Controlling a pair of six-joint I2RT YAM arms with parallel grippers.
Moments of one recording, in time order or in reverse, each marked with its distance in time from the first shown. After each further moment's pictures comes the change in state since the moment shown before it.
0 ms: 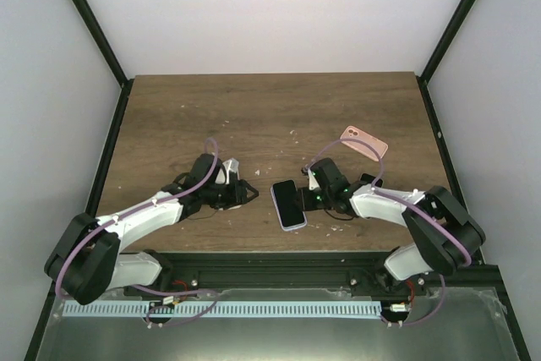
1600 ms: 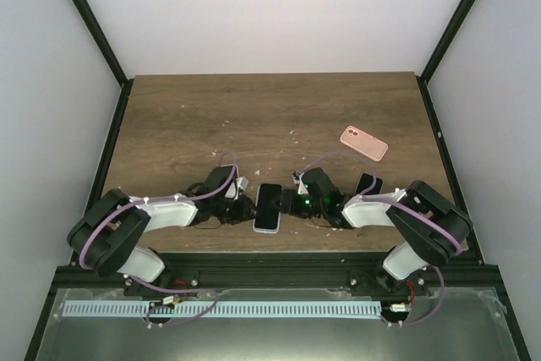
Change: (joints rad) left arm -0.077 0.206 -0.076 0.156 0.049 -0.040; right arm 0.132 0.090 -0.093 0.419 -0.129 0.452
